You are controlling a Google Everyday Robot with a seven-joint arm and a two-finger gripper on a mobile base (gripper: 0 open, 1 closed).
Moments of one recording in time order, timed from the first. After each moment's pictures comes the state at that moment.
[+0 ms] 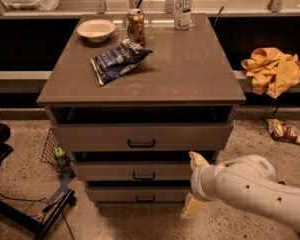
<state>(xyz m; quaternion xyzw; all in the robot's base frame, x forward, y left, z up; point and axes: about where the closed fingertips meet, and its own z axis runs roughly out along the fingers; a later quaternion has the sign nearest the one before) 0.449 -0.123 0.577 -0.63 0.73 -0.01 0.26</state>
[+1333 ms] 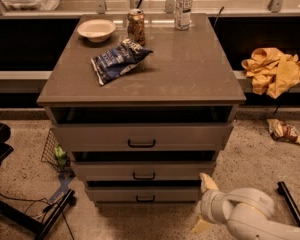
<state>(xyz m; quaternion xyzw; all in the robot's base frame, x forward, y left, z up) 0.439 -0.169 0.470 -0.59 0.75 -0.02 0.30</state>
